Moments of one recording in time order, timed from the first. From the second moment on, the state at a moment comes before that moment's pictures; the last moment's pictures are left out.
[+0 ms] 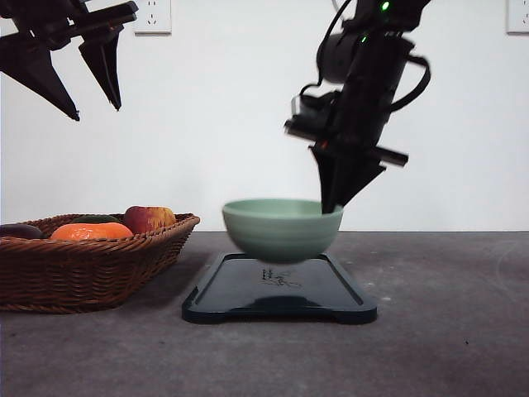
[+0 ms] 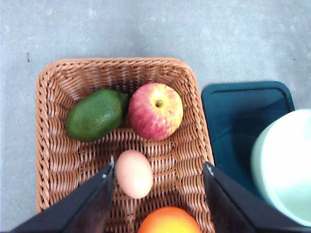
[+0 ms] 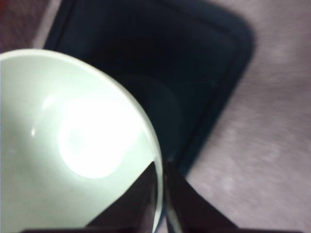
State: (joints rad) left_arx -0.25 1.46 1.38 -0.73 0.05 -0.20; right_arx 0.43 2.05 1.76 -0.94 -0.21 0.05
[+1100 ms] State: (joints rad) left_arx -0.25 1.46 1.38 -0.72 0.05 -0.20; right_arx 0.42 1.67 1.32 -0.57 -0.16 0.06
